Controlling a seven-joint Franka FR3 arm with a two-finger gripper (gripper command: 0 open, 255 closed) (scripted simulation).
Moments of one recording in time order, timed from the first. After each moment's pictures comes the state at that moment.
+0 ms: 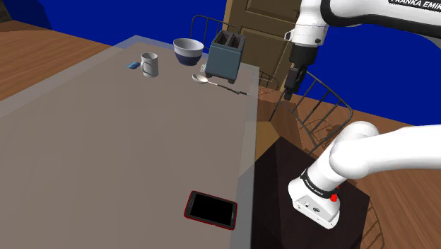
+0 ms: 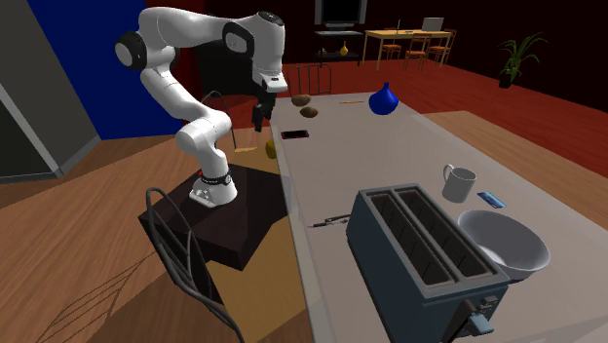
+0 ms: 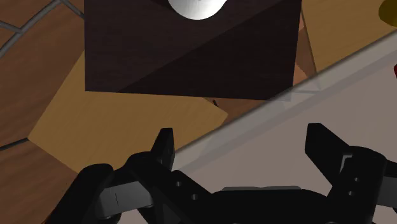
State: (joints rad) arm -0.02 -0.78 0.02 -2.43 0.09 1.43 -0.11
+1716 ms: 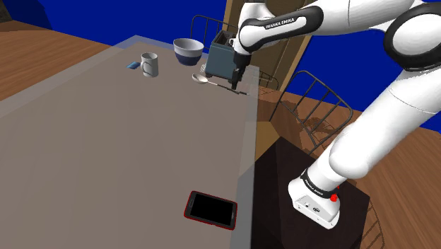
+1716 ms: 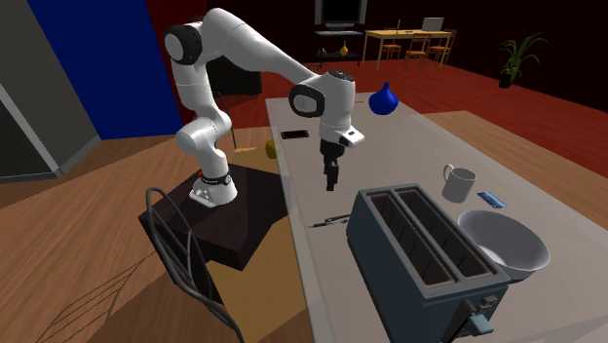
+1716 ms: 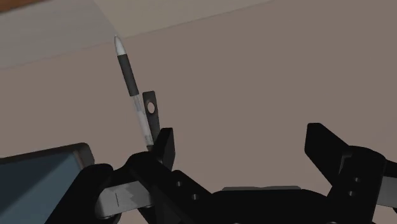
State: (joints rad) arm -0.03 -0.02 -0.06 -2.11 -0.05 2.07 -0.45
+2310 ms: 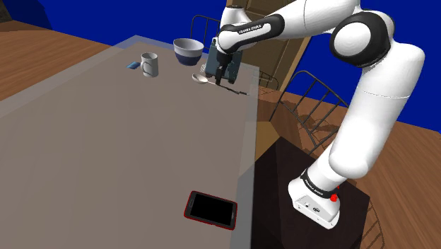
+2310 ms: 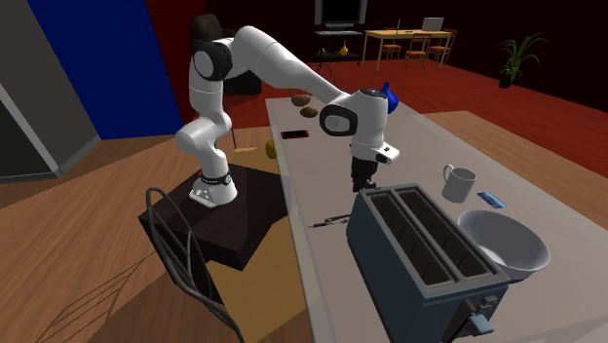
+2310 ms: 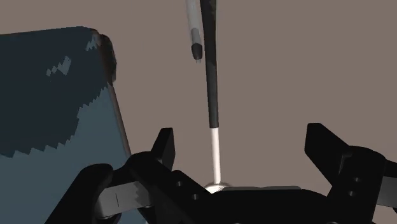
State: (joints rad) arm -0.03 0.30 -0.06 -1.81 -0.06 2.16 -0.54
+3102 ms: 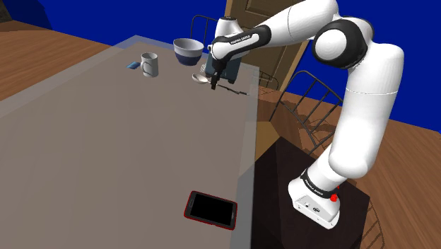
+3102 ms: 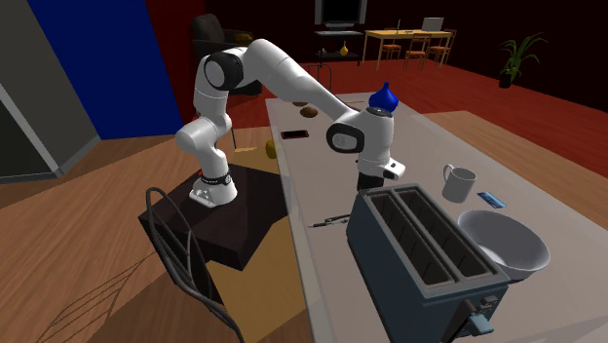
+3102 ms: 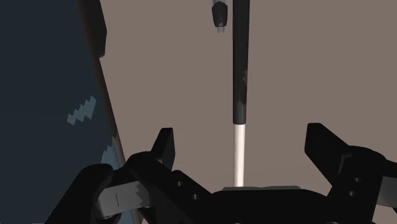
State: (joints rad) arm -0.04 0.42 -0.06 -1.75 -0.06 2.25 -0.56
